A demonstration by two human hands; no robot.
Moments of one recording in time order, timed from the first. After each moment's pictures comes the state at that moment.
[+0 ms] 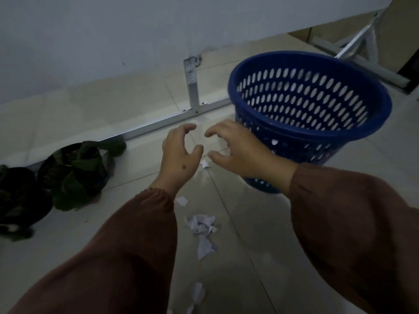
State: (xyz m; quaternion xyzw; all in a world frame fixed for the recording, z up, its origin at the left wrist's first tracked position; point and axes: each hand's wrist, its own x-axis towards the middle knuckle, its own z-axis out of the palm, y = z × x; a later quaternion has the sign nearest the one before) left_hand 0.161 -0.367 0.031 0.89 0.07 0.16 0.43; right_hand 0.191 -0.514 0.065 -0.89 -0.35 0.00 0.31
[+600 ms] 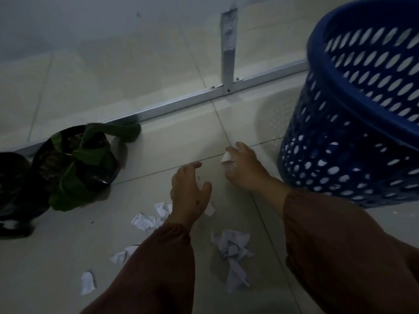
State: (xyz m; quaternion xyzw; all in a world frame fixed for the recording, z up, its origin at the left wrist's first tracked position) left_hand 0.176 -0.305 -0.105 0.91 0.20 0.04 0.37; right_hand 0.284 -0.431 -0.135 -0.93 -0.22 0.16 0.24
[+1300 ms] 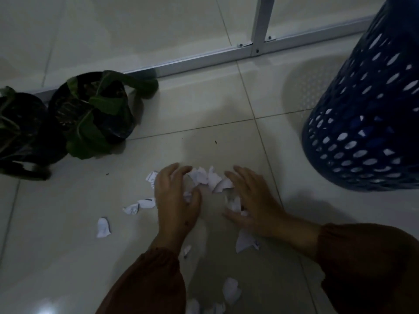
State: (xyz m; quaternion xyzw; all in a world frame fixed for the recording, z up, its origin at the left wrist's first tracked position) left_hand 0.075 -0.289 -0.121 0.90 0.24 0.11 0.33; right_hand 0.153 -0.457 -0.154 -0.88 -0.37 0.22 0.21
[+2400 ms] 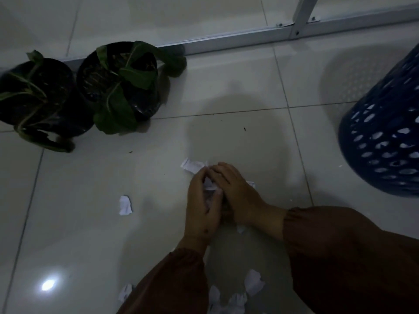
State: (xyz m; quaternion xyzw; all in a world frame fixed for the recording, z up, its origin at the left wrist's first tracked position) left_hand 0.039 -0.299 -0.155 0.77 0.30 0.09 0.56; right_hand 0.128 -0.378 -0.177 -0.80 -0.49 0.20 0.29
